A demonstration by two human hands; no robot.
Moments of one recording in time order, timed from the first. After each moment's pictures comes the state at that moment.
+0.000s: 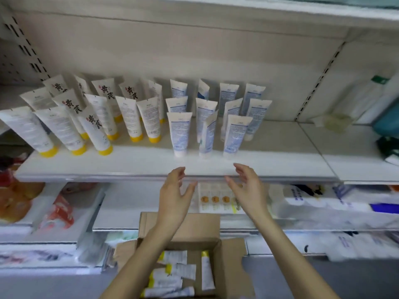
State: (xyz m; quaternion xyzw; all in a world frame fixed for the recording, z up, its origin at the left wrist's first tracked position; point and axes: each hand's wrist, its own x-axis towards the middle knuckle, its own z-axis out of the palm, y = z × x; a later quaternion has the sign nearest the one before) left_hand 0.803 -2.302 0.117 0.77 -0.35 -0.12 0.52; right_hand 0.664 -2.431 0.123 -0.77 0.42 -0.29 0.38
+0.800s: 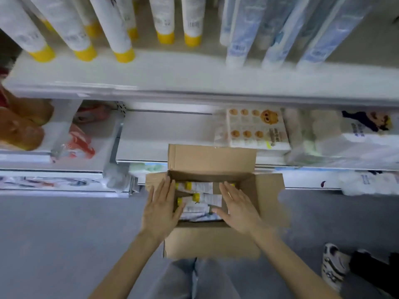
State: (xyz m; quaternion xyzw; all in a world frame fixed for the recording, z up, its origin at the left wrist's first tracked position) left_hand 0.853 -2.107 -0.103 0.86 -0.49 -0.14 0.02; right_hand 0.674 -2.266 -0.077 -0.90 0.31 0.21 0.23
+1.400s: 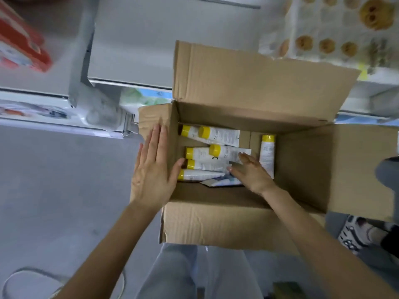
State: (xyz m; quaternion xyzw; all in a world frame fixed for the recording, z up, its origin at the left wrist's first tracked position) left_hand 0.864 -2.083 -0.269 0.89 -0.39 -0.18 0.16; right_hand 0.693 -2.268 -0.328 -0.77 0.42 0.30 0.38
